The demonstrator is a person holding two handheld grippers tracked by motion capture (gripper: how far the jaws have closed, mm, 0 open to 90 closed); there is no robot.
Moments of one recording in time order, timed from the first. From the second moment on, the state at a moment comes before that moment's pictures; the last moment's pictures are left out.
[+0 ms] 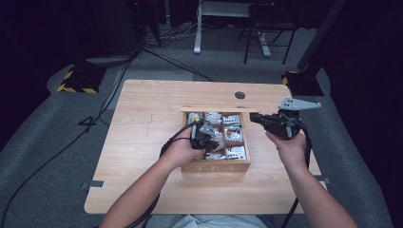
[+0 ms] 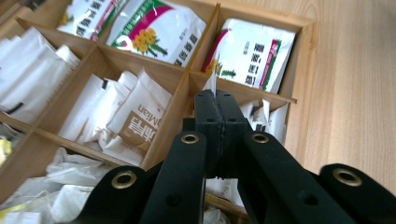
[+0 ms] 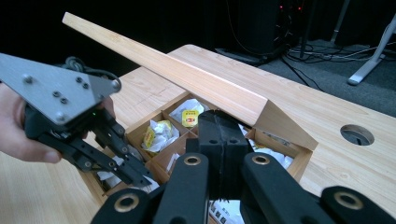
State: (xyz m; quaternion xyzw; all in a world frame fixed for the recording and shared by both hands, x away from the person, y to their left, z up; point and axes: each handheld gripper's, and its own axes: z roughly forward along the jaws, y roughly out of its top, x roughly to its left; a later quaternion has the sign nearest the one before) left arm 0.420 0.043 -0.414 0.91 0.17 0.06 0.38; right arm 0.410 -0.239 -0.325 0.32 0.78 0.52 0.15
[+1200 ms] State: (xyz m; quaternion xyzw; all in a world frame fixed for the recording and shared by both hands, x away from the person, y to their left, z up) left arm 0.400 0.098 -0.374 0.87 0.19 0.08 0.45; right arm 0.411 -0.238 -0.324 0.33 0.78 0.51 0.15
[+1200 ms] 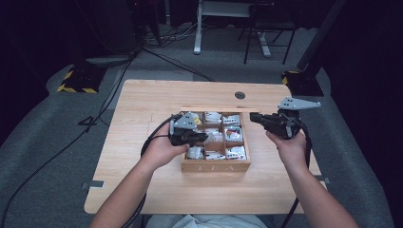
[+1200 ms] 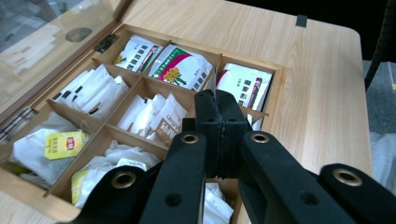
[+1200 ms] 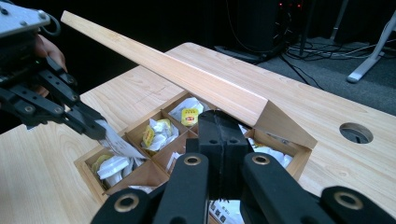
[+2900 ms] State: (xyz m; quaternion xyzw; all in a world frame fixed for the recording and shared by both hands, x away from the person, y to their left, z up) left arm 0.375 0.209 -0.388 0.82 0.27 0.12 0.48; right arm 0.411 -0.238 -0.327 0.33 0.78 0.51 0.15
